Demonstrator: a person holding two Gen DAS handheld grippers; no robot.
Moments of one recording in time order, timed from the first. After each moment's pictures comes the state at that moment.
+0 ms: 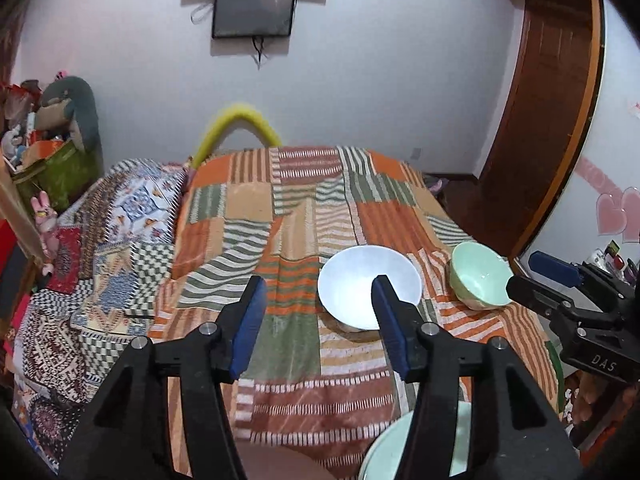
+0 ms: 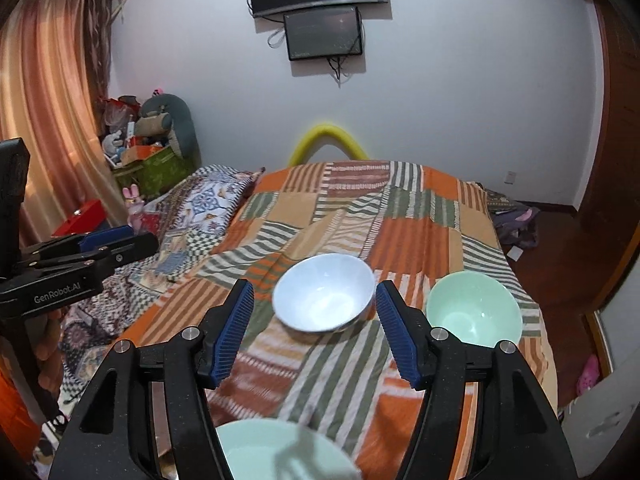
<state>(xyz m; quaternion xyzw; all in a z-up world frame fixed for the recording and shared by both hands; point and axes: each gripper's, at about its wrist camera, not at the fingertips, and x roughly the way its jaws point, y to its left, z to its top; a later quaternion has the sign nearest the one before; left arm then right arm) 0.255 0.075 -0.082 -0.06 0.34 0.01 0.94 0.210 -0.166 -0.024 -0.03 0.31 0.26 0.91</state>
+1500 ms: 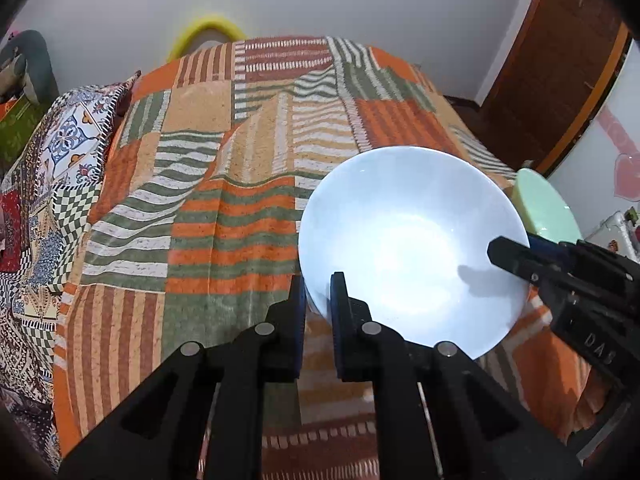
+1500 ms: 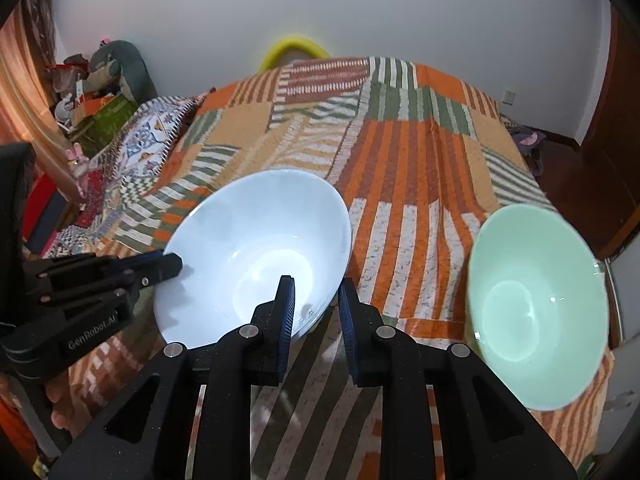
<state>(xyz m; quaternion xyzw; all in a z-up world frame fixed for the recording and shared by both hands) 0.368 0.060 -0.216 -0.06 0.46 -0.02 0.88 0.309 -0.149 -0.124 -0.03 0.44 0.23 0.87</state>
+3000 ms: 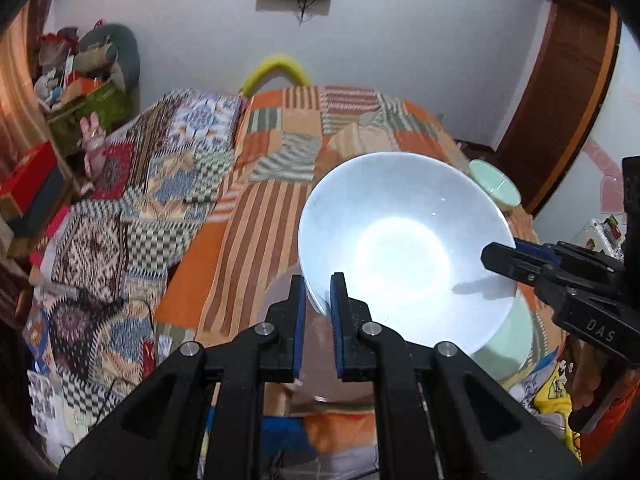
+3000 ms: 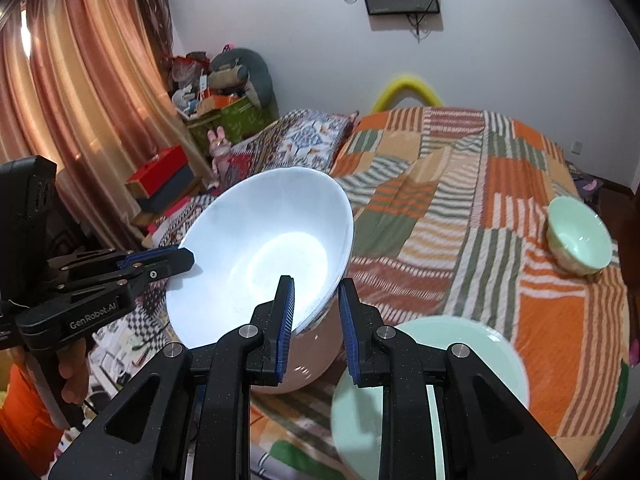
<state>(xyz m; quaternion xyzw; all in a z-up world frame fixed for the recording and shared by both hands) 0.063 0.126 -0.125 -0.09 0.40 0.05 0.91 0.097 -0.094 -0.062 -0.03 0.38 0.38 0.85</state>
